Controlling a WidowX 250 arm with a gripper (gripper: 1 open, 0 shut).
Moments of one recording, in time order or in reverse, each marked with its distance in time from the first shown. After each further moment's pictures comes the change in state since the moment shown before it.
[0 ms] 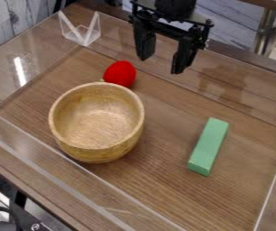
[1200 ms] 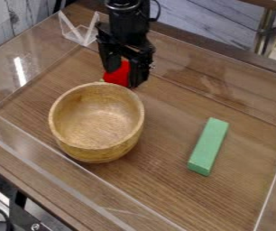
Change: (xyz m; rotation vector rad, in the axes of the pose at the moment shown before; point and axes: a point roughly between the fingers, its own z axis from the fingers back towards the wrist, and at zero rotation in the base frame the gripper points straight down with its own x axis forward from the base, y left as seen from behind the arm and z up) arm 0.005 0.071 -0.047 0.012 -0.123 -0.122
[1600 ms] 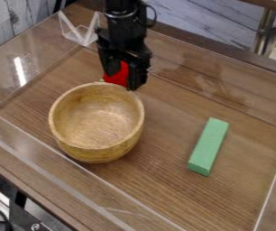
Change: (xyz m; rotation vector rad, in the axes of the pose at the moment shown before) arm 0.006 0.008 -0.016 -0.004 -0.019 -0.003
